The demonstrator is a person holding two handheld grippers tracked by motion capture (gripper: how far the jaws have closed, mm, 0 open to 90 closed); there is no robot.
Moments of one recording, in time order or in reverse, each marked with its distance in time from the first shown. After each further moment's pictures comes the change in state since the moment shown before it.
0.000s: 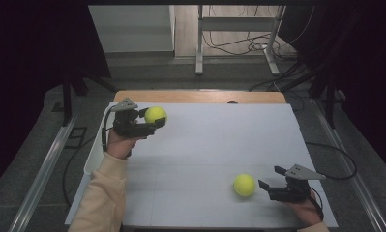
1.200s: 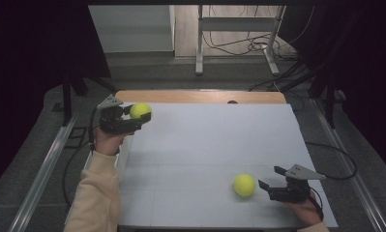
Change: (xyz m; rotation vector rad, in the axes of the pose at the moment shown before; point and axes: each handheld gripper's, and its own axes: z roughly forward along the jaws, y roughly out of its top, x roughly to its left) left arm 0.031 -0.006 -0.020 -0.015 0.111 -0.051; right arm 0.000 0.000 0.000 -0.001 0.005 0.004
